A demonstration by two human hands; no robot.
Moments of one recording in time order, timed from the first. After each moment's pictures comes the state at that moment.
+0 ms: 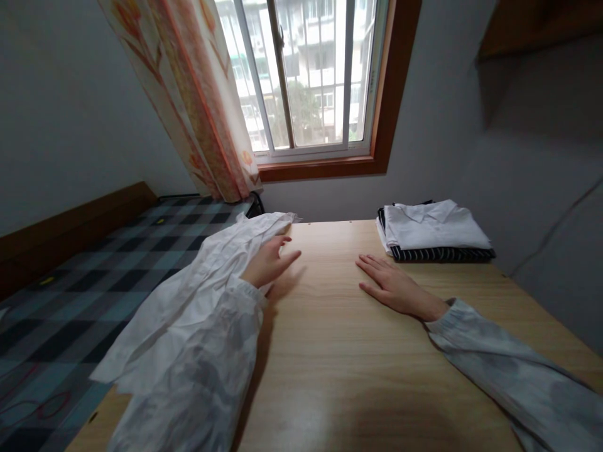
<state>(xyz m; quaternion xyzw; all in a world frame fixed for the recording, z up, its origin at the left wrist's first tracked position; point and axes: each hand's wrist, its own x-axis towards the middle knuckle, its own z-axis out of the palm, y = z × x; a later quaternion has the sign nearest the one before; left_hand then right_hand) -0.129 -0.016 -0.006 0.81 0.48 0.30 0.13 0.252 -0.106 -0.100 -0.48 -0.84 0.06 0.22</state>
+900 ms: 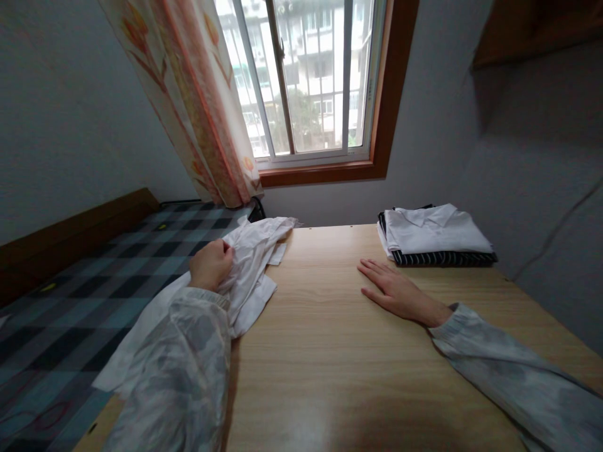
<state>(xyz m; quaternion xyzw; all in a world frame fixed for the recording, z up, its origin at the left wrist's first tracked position) -0.228 -0.013 0.047 0.64 0.75 0.12 -0.08 0.251 -0.106 -0.102 -0.49 -0.84 0.05 0.22</state>
